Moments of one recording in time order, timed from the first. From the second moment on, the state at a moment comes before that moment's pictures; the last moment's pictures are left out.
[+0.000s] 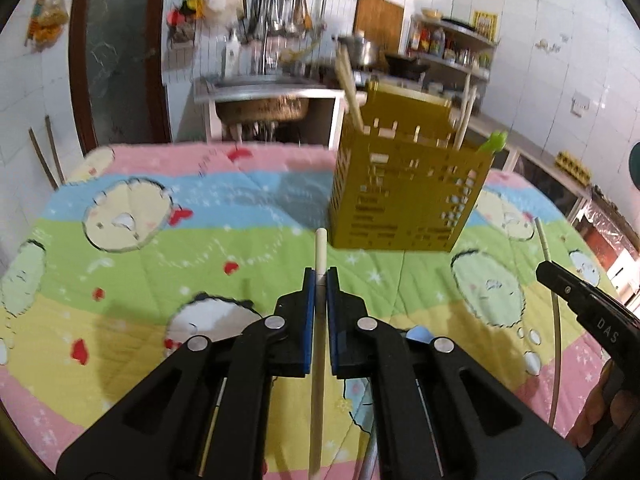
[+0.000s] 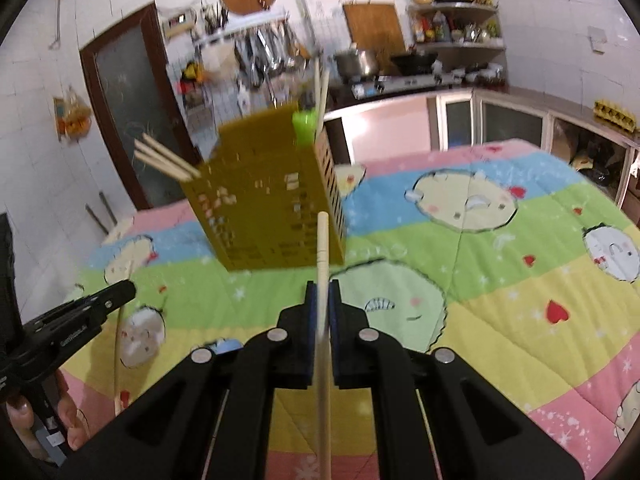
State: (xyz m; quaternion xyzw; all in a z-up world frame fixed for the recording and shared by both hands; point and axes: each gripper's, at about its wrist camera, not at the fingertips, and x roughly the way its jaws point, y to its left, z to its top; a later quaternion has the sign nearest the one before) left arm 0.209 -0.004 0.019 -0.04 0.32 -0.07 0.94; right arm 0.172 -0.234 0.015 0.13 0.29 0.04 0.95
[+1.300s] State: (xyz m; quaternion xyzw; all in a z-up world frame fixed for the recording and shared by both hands) left arm 0.088 0.019 0.054 -0.02 0.16 -0.05 0.99; right arm 0.052 -0.225 0.036 0.07 0.10 0.05 0.99
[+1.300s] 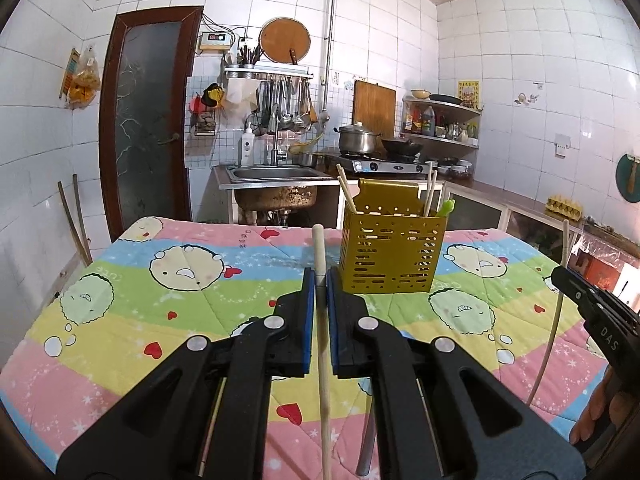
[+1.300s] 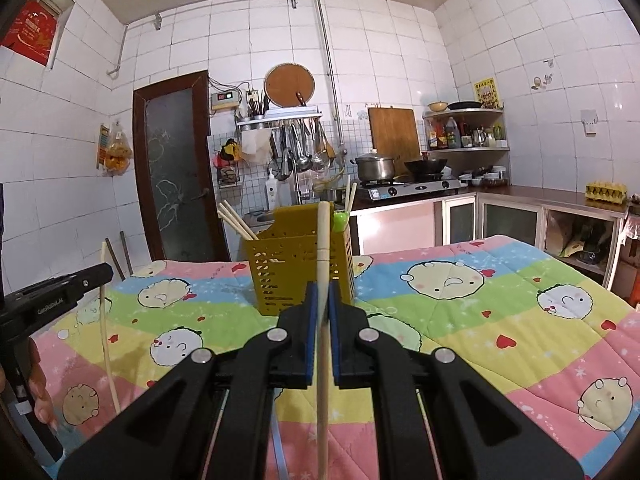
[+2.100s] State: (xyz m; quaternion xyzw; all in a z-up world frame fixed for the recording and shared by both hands) left arm 0.124 0.007 0.091 -0.02 0.15 -0.07 0.99; right arm 0.098 -0.240 0.069 0.10 0.10 0.06 0.99
